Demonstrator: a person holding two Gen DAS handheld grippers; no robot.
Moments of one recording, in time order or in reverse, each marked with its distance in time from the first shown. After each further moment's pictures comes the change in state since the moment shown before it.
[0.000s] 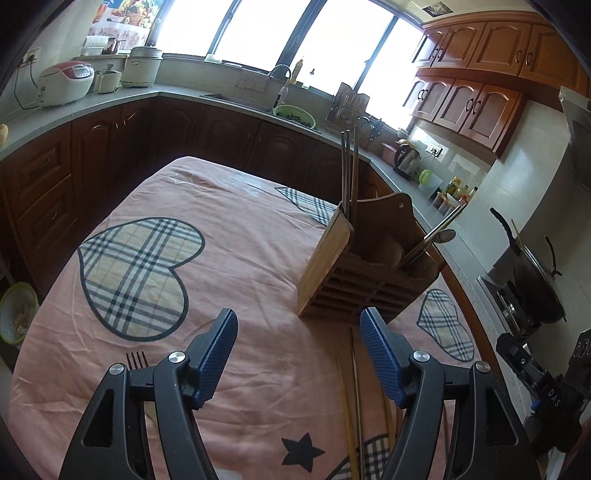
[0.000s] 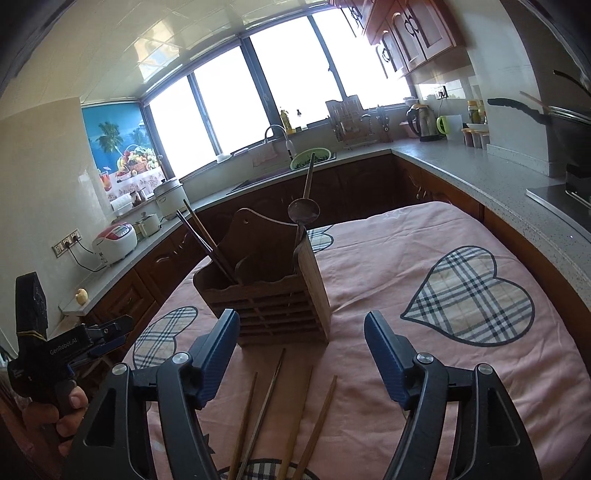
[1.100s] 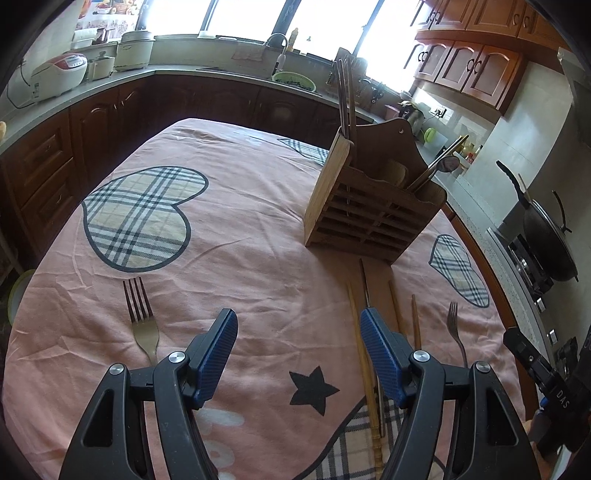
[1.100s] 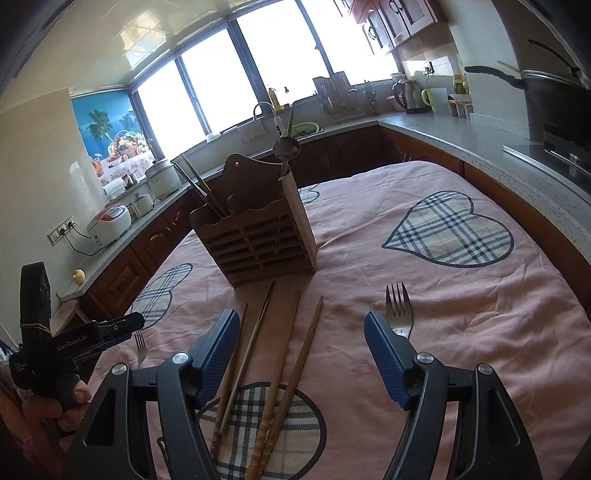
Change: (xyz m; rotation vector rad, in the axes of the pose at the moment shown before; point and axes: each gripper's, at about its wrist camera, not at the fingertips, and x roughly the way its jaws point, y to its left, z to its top) left arm 0.005 -0.017 -0.038 0.046 0.128 0.059; right arm -0.026 -0.008 -0.057 0.031 0.085 -0.031
